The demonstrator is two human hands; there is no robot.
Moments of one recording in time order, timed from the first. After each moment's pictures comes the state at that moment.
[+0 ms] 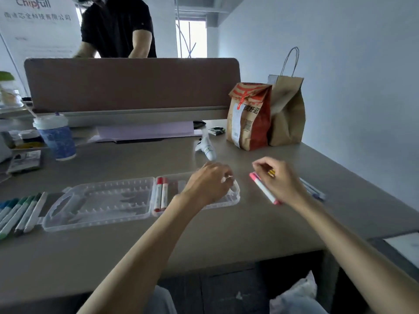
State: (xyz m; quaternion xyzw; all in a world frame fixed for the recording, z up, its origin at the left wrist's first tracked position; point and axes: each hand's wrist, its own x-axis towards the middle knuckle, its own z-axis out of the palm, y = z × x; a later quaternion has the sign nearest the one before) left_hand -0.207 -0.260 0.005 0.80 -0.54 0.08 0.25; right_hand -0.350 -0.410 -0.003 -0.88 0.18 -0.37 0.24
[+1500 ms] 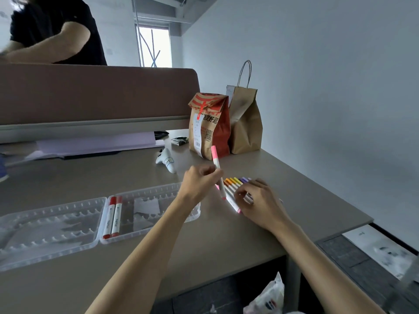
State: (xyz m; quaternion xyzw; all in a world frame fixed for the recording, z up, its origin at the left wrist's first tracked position) left_hand -0.250 -0.327 0.021 0.71 -0.45 -0.10 0.54; right_hand -0.399 -0.443 -0.034 -0.91 0.22 -0.33 0.09
